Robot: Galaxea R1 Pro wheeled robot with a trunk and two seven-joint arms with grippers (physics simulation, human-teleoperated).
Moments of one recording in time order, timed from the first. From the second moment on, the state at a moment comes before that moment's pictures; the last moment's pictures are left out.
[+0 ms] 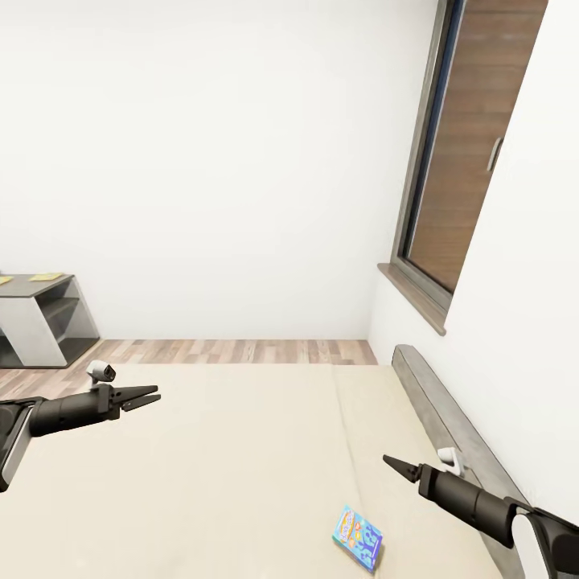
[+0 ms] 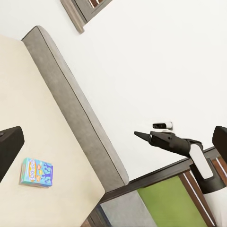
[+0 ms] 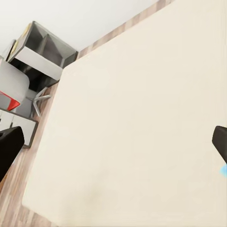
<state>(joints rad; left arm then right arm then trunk) -0.59 0.44 0.26 -1.04 0.12 1.00 -1.56 -0.11 -0.05 -0.40 -1.54 -0.24 0.93 0.79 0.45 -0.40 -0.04</state>
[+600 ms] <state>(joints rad) -0.59 0.44 0.26 -1.04 0.12 1.00 -1.56 -0.58 -0.04 -0.27 -1.23 -0.24 1.04 0.41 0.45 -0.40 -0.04</state>
